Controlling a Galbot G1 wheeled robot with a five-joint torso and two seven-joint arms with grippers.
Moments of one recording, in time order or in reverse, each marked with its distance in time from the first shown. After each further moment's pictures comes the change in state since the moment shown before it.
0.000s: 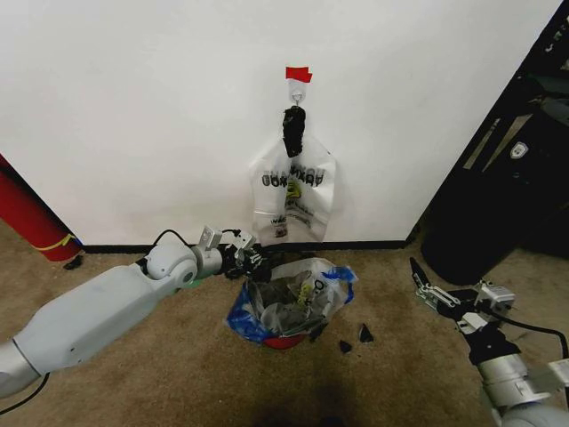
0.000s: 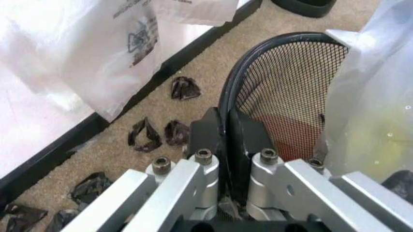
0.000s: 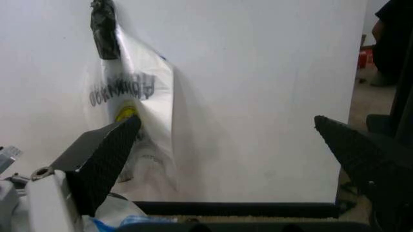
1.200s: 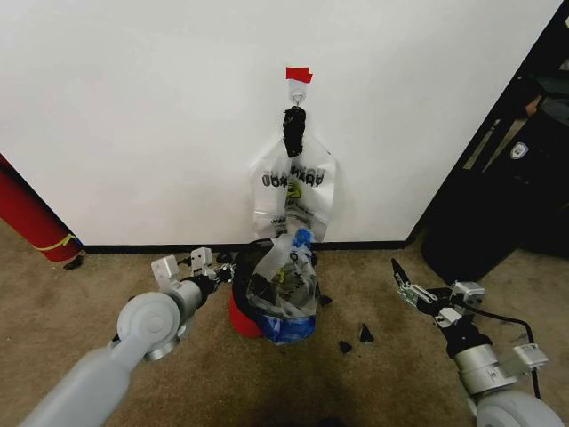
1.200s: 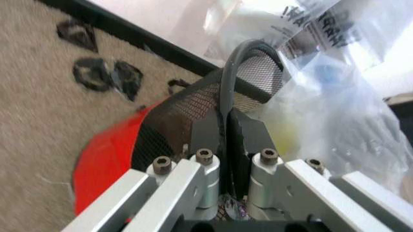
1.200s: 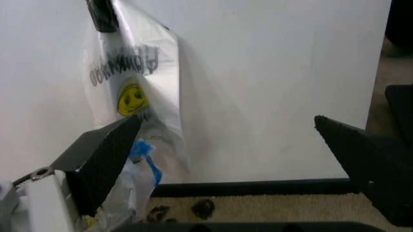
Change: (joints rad) left arm 0.744 -0.196 -0.755 -0.466 -0.527 0.034 -0.818; right arm 0.087 -0.010 -0.110 -0.055 -0.004 -0.060 0.041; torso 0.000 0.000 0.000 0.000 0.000
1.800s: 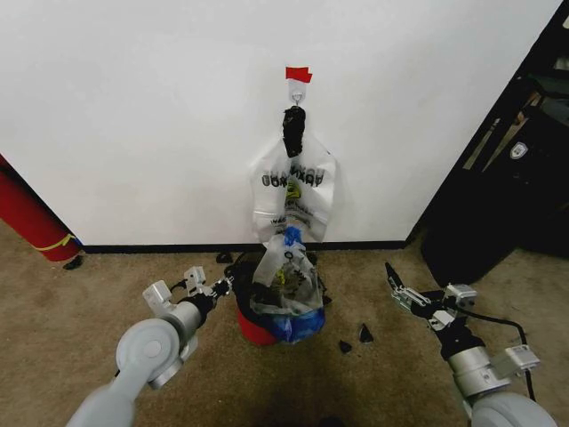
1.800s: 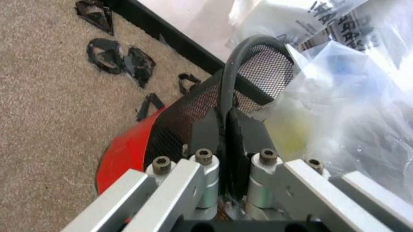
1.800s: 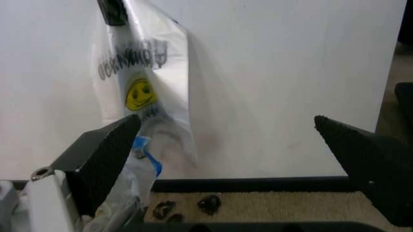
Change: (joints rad) left arm 0.152 -0.116 -0.073 0.007 0.103 -0.042 0.084; right arm 0.001 0.001 -0.027 0.008 -0.022 -0.008 0.003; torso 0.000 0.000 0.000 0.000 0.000
